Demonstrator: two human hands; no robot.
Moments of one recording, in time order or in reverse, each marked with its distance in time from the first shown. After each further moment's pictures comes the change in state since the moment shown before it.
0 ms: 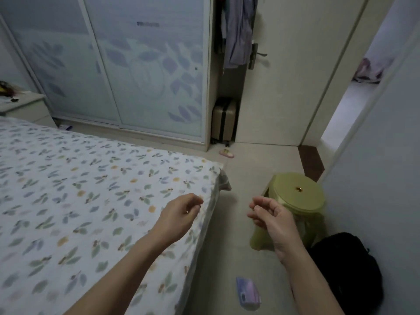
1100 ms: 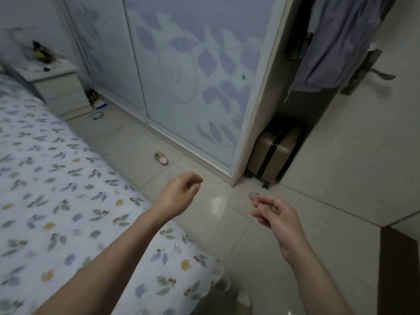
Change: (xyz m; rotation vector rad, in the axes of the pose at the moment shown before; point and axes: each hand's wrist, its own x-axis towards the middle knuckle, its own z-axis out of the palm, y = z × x) left_hand 0.674 -0.085 -0.007 -0.060 0.252 -0.344; right_hand 0.723 -0.105 0.104 -0.202 -0.388 0.079
